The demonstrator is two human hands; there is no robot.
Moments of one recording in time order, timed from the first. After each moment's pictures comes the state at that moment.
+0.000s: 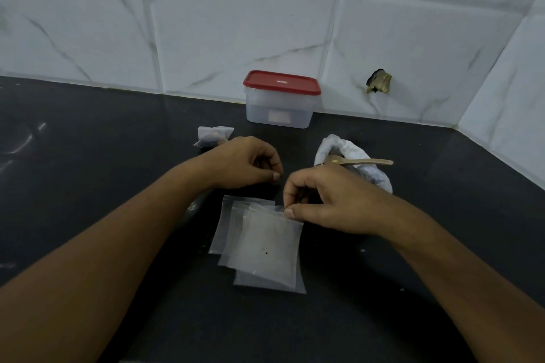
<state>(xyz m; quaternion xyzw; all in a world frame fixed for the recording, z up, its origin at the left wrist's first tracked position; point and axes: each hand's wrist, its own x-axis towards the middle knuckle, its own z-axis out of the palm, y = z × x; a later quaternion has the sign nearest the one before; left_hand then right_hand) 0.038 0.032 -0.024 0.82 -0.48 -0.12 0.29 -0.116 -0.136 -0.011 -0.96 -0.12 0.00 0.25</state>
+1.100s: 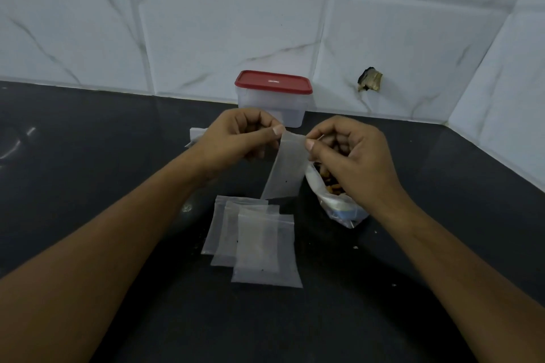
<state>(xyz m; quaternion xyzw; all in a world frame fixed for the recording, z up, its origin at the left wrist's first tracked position) 0.022 0.030 -0.009 0.67 -0.42 -0.11 0.60 -0.112 -0.156 -0.012 -0.85 -0.05 -0.33 0.41</state>
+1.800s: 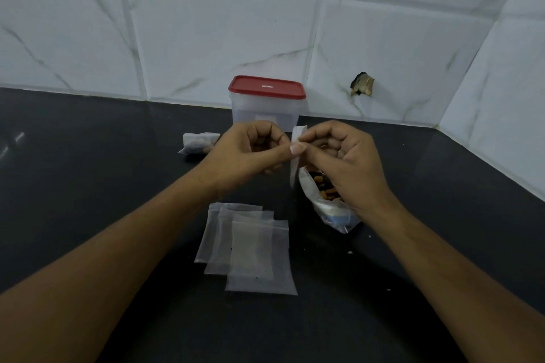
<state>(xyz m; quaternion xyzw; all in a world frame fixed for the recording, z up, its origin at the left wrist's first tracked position) 0.001 0.018 -0.012 0.65 -0.47 -0.11 0.59 -0.107 -0.152 -0.014 -0.78 -0.05 -0.31 0.54</state>
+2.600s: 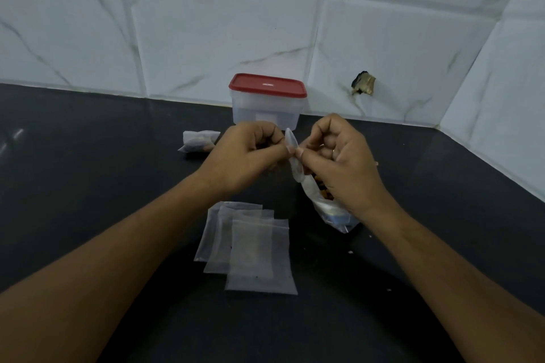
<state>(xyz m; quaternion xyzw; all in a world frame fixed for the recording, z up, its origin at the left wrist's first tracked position) 0.005 0.015 -0.016 0.70 -0.47 -0.04 0.54 -0.103 -0.151 -0.018 -0.80 -0.05 -0.31 0.51</state>
